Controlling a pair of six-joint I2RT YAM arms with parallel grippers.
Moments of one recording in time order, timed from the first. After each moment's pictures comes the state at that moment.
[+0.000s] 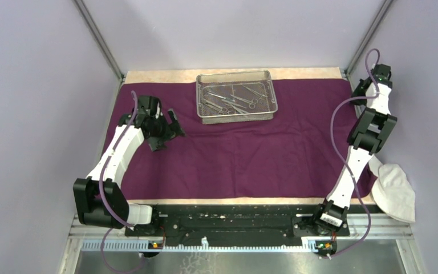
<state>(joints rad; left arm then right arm) -0.12 1.34 1.12 -0.83 0.16 -0.62 -0.47 2.56 2.32 -0.73 -0.12 0.17</state>
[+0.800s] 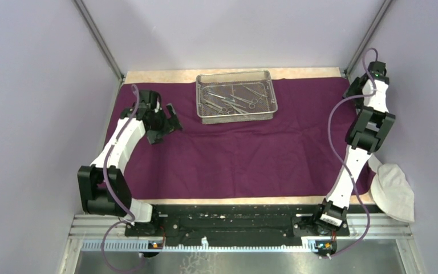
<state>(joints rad) -0.10 1.42 1.17 -0.78 0.10 -0.58 -0.42 2.55 2.34 -0.78 0.01 0.24</state>
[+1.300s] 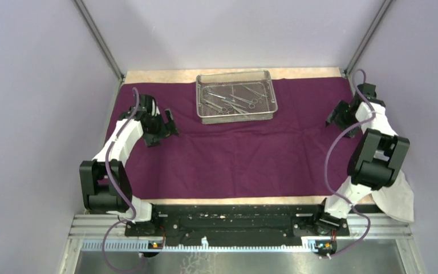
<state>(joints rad) -0.02 1.48 1.13 -0.72 0.16 -0.42 -0.34 1.81 1.39 -0.72 -0.09 0.34</state>
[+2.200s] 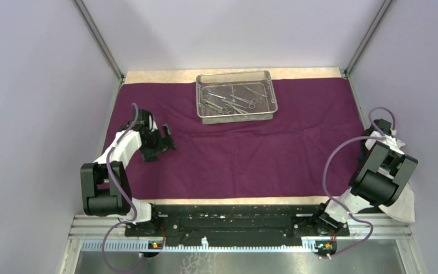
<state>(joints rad) 0.03 1.44 0.92 -0.65 0.20 -0.37 -0.60 1.57 0.90 -0.59 0.53 0.38</state>
